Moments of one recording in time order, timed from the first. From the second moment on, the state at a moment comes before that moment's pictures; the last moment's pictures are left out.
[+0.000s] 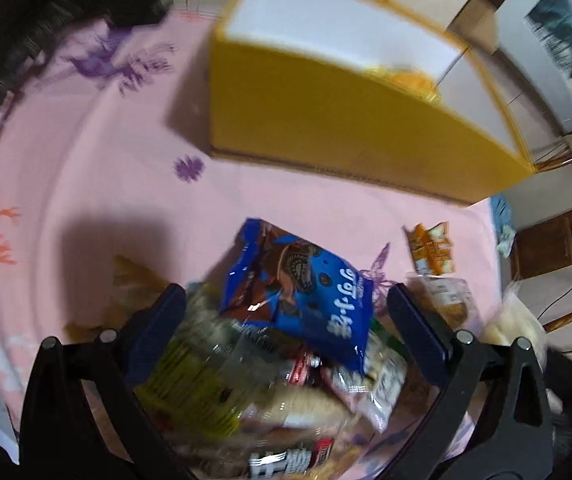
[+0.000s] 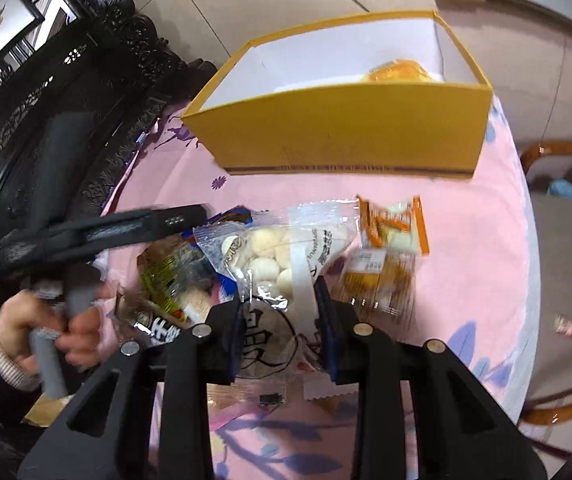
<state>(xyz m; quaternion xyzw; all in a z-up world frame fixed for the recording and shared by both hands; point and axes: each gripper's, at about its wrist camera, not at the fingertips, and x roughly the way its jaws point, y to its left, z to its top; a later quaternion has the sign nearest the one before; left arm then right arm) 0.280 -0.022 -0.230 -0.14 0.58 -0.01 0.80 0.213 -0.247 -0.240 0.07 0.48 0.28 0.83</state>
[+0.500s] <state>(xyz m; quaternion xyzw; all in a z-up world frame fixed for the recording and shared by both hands) 0.291 -0.038 -0.259 -0.15 0.58 -0.03 0.80 0.212 -0.252 -0.249 0.09 0.49 0.28 0.82</state>
